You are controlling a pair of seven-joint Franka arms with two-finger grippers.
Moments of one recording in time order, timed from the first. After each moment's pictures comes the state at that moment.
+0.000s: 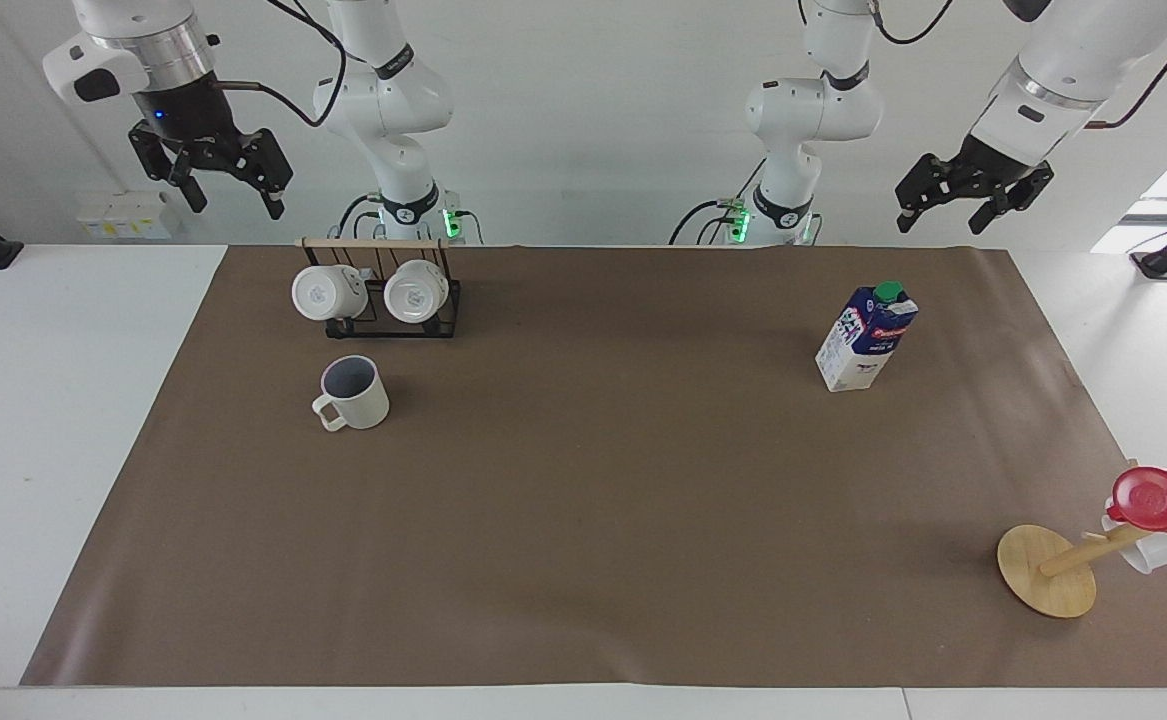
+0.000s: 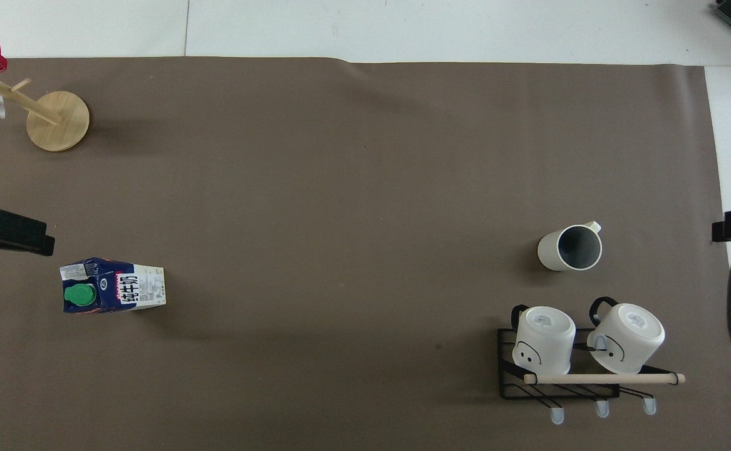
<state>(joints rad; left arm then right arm) -0.11 -0.08 0.04 -1.55 -0.05 1.38 -0.04 0.09 -0.14 -0.13 -1.59 -0.03 1.49 0.07</state>
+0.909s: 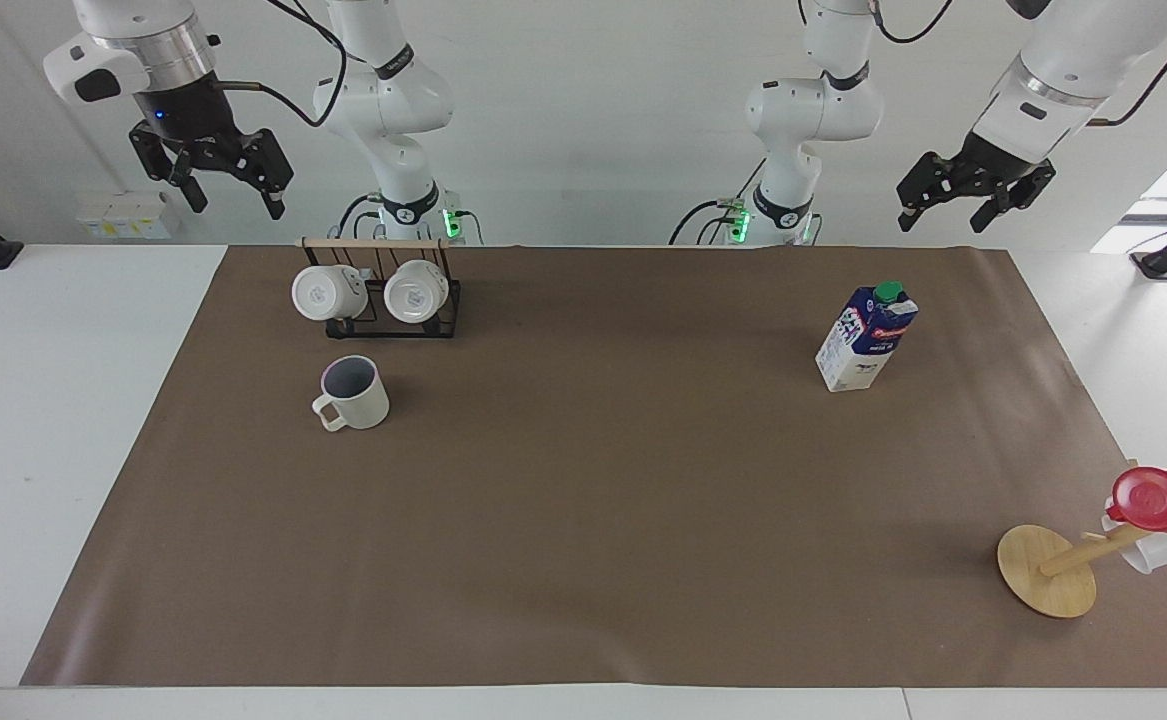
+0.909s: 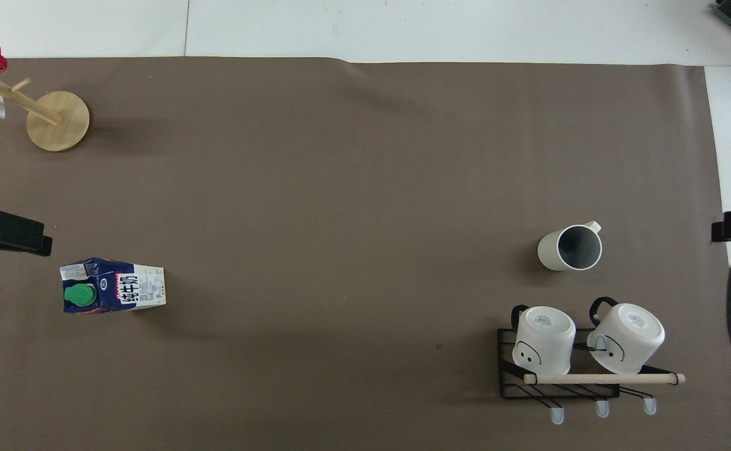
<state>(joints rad) -0.11 -0.08 0.04 -1.55 -0.05 1.38 -0.04 0.09 -0.14 -0.13 -1.59 -0.03 1.49 0.07</state>
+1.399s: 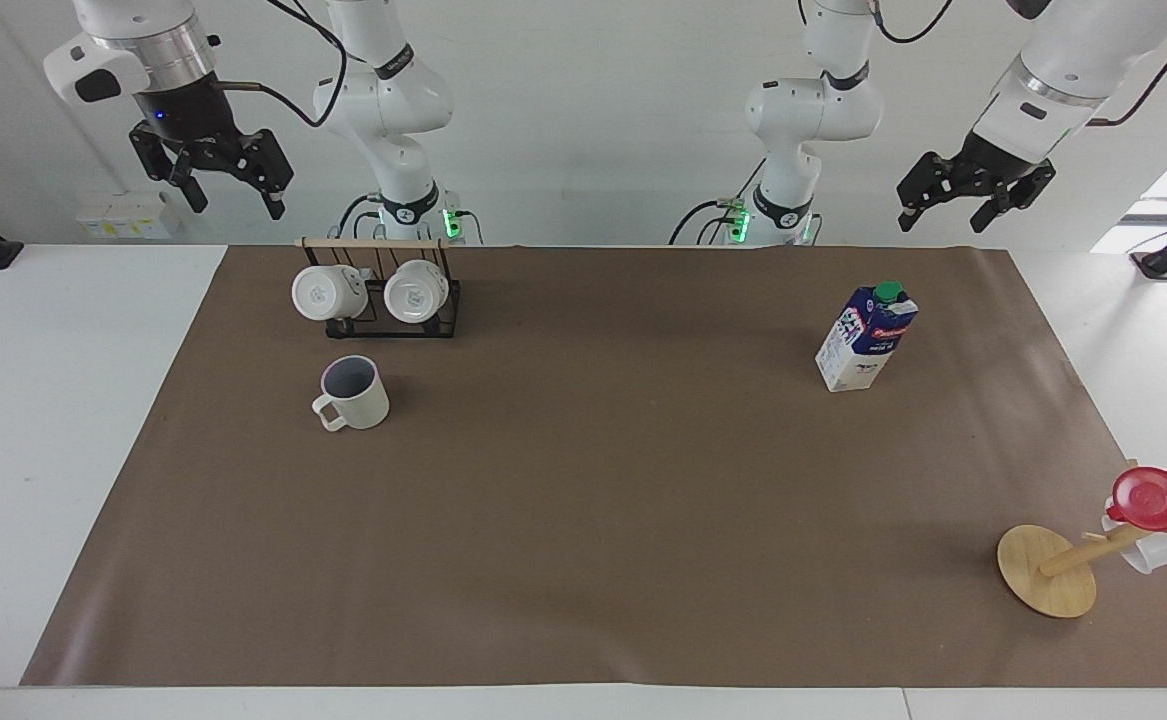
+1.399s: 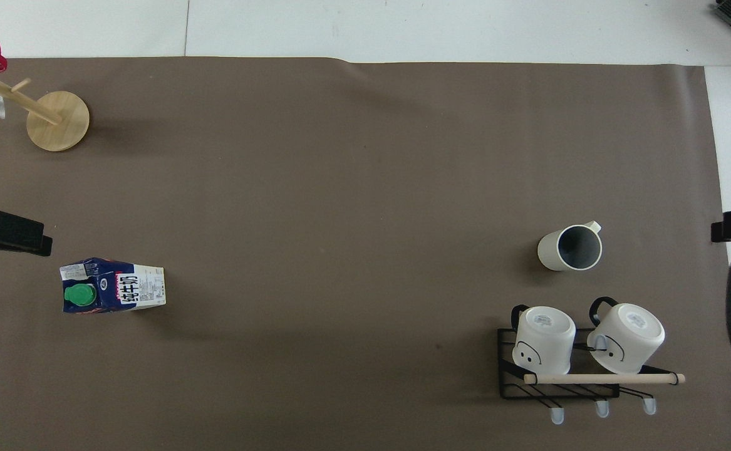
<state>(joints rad) -0.11 -0.08 0.04 -1.55 -0.05 1.38 -0.04 0.09 -0.14 -0.13 -1.59 -0.03 1.49 0.07</state>
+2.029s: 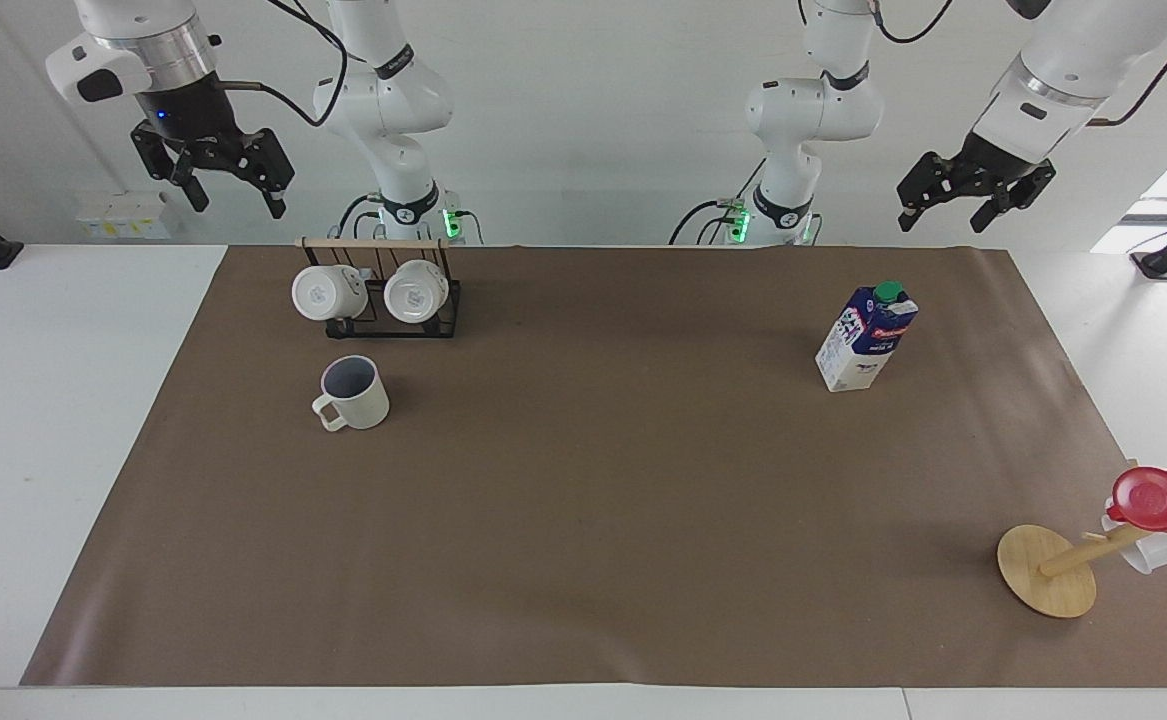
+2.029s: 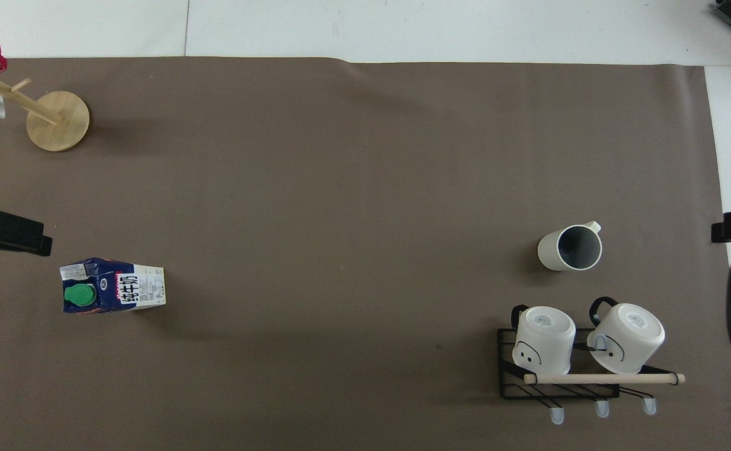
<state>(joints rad) -0.11 -0.08 0.04 -1.55 -0.05 1.38 -0.04 0.09 -0.15 -0.13 -1.61 -0.03 1.49 0.07</state>
